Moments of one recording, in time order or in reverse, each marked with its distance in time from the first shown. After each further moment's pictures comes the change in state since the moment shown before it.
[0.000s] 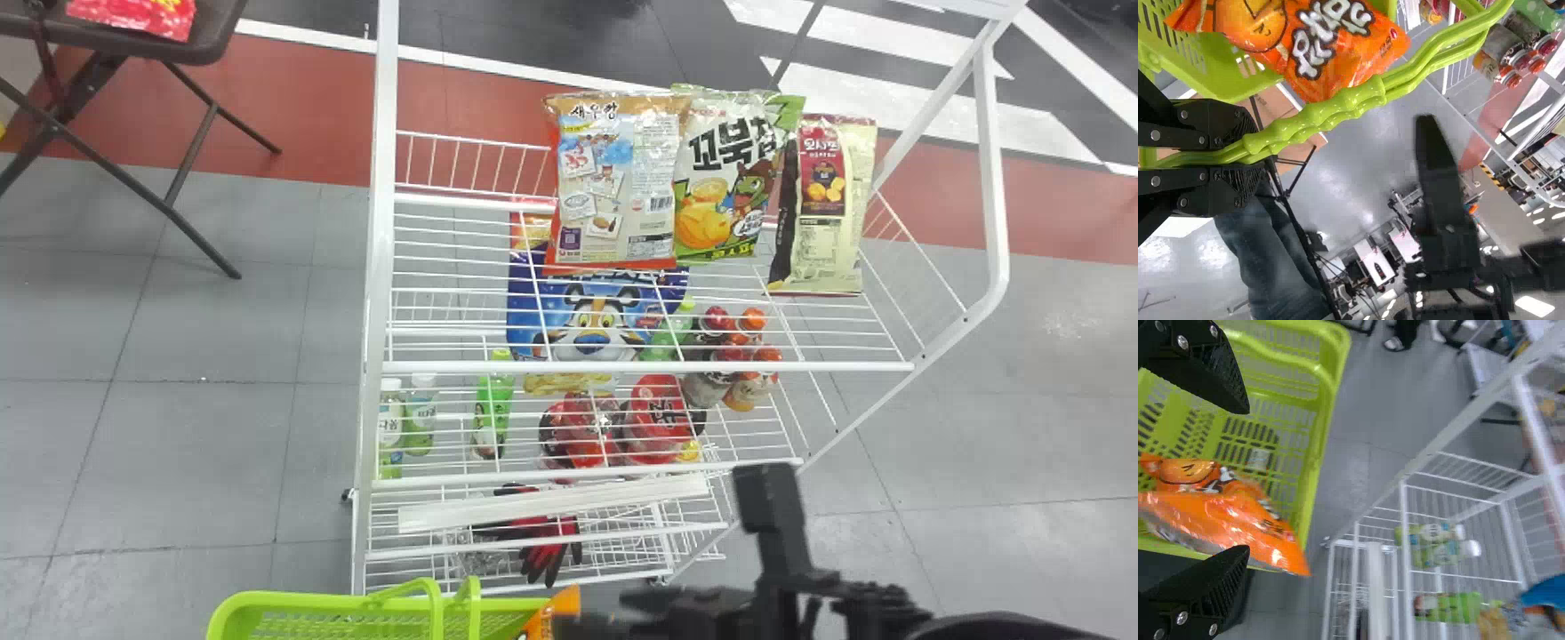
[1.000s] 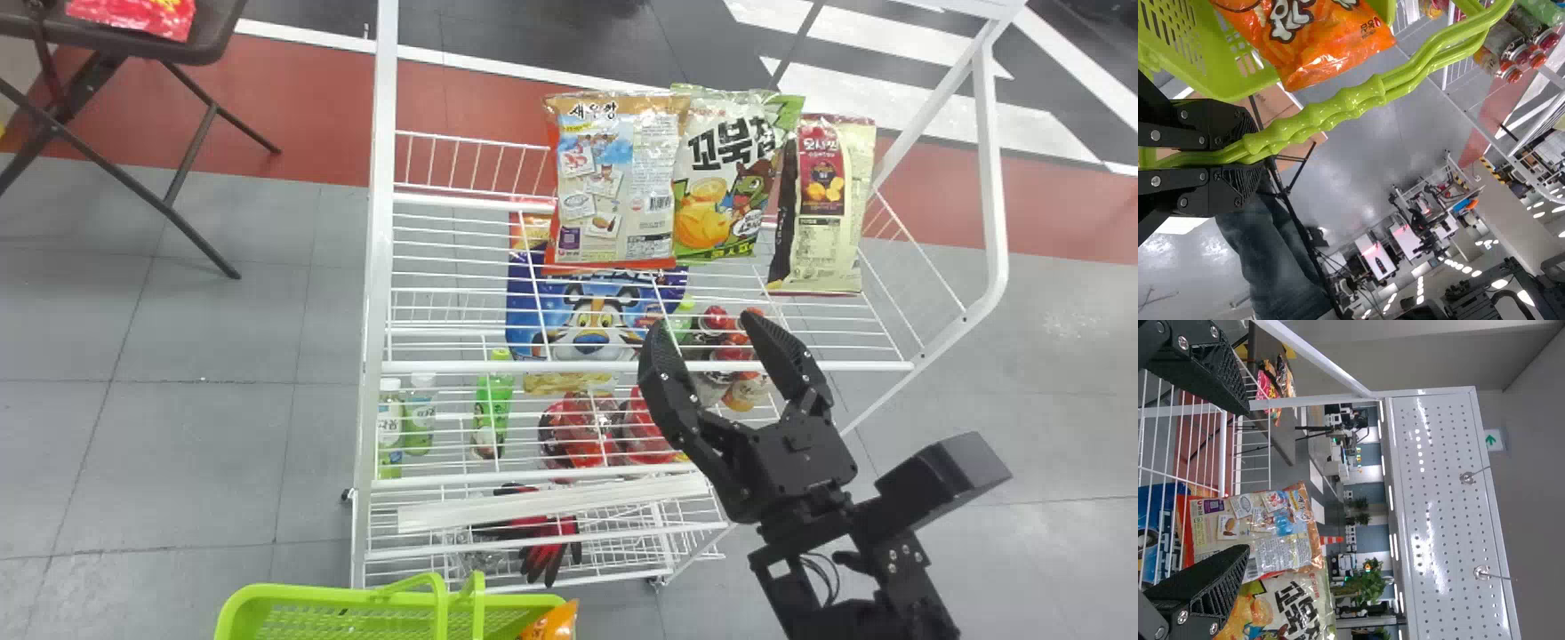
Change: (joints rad) left arm -0.027 0.004 -0.001 0.033 0.011 -0.011 -0.012; right arm 0.073 0.112 0.077 0.253 0.050 -1.380 -0.224
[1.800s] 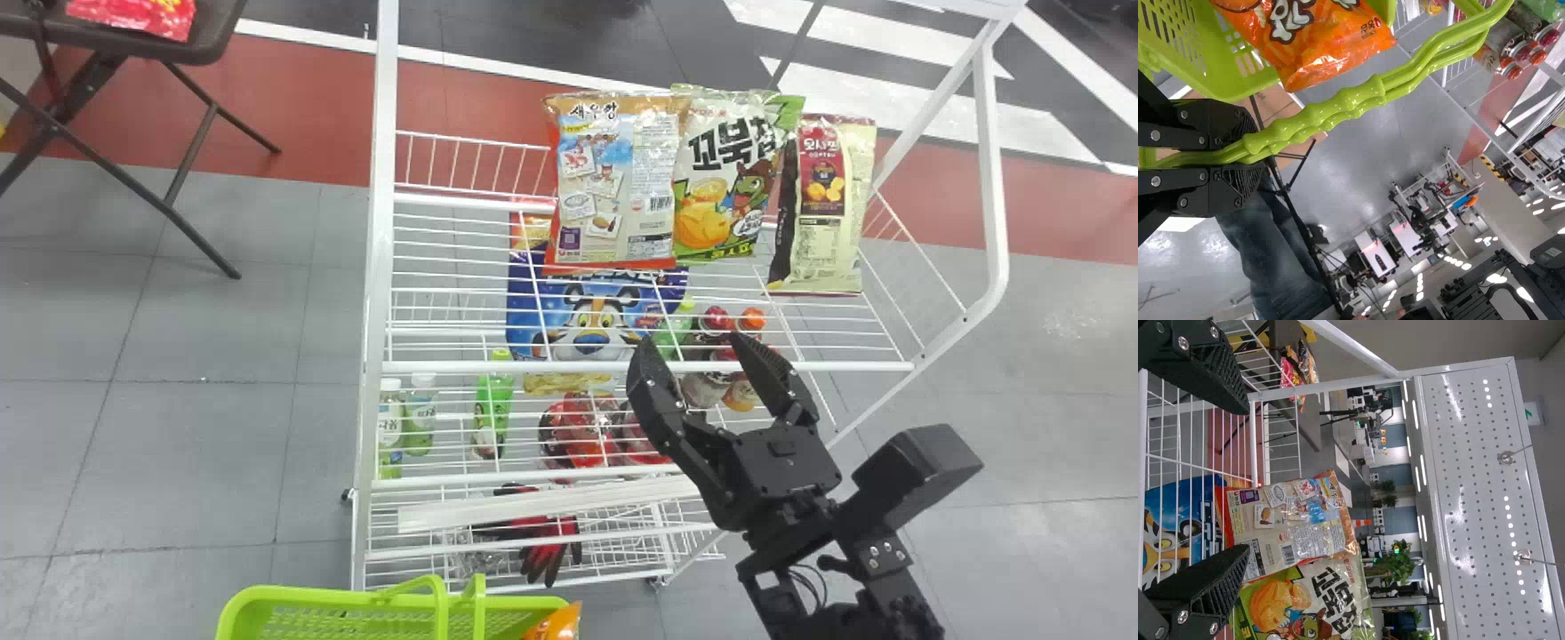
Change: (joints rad) left arm 0.006 0.006 0.000 -0.006 0.006 -0.006 -0.006; right arm 0.012 0.015 0.015 -0.042 0.015 0.101 -0.042
